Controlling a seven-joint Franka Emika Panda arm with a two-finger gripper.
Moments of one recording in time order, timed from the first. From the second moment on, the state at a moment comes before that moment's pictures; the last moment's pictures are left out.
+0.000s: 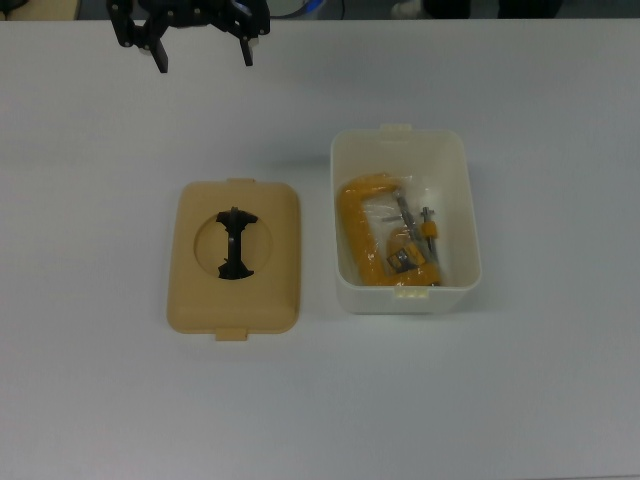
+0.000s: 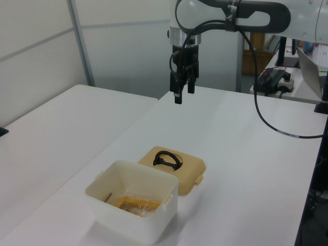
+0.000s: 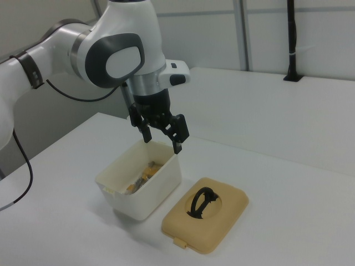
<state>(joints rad) -0.06 0.13 0.00 -1.43 0.09 1.57 -0.15</state>
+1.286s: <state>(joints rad) 0.03 0.38 0.00 -1.53 0.03 1.97 -0.03</state>
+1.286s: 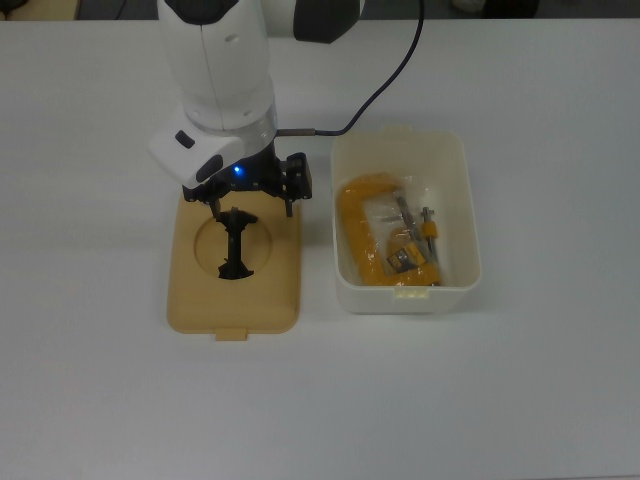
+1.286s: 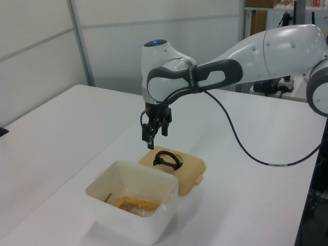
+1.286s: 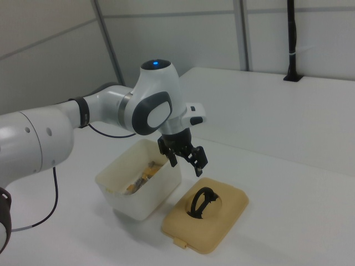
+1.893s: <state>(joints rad) 0.03 0.46 -0.01 -1.54 0.01 2.01 -0.03</state>
